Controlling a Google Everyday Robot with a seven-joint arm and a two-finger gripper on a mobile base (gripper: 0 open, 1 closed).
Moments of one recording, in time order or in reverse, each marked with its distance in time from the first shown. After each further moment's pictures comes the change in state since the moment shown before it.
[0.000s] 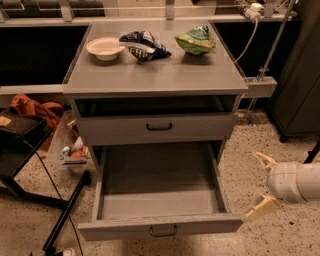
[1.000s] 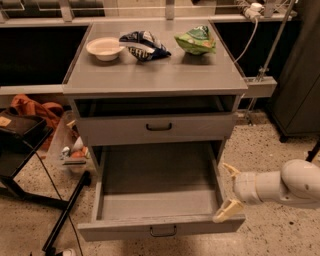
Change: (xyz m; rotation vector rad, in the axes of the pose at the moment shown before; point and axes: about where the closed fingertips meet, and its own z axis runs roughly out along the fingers) arm 0.025 0.004 0.133 -0.115 -0.152 -0.047
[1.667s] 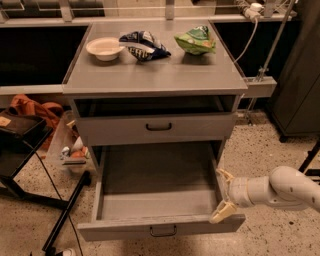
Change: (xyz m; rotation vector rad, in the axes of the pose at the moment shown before) arm 0.051 -0.009 0.047 -0.006 0.019 0.044
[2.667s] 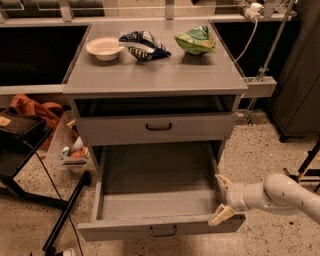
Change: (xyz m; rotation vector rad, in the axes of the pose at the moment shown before) arm 0.048 -0.008 0.040 -0.003 -0.007 0.000
